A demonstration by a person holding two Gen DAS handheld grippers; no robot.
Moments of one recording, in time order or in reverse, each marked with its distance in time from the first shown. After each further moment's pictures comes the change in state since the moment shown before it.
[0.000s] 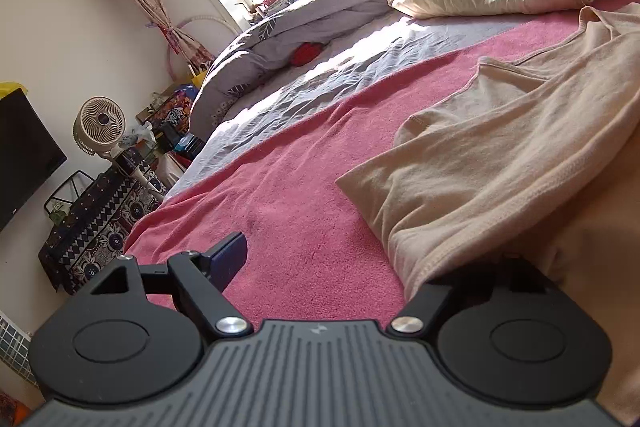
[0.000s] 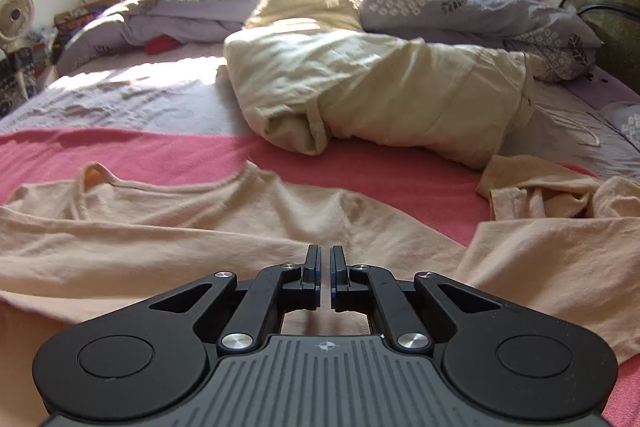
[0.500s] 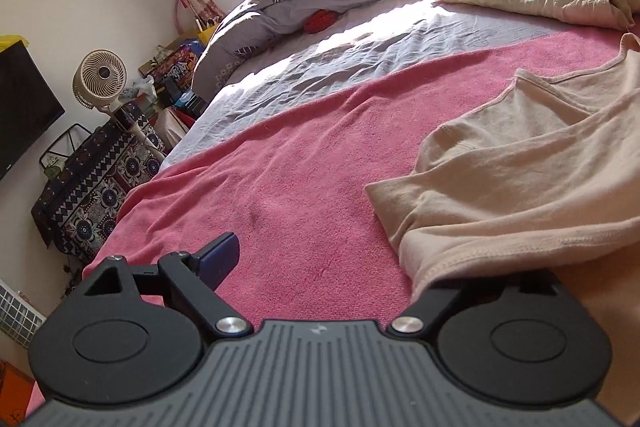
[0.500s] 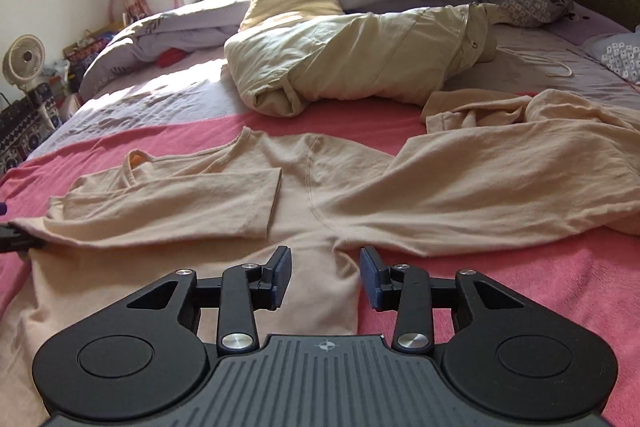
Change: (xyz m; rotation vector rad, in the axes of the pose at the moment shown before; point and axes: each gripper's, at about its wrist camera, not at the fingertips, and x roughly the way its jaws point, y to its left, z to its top) left arm 0.012 0.016 0.021 -0.094 0.131 -0.046; right arm -0.115 -0.068 -0.064 0.113 0.021 0.184
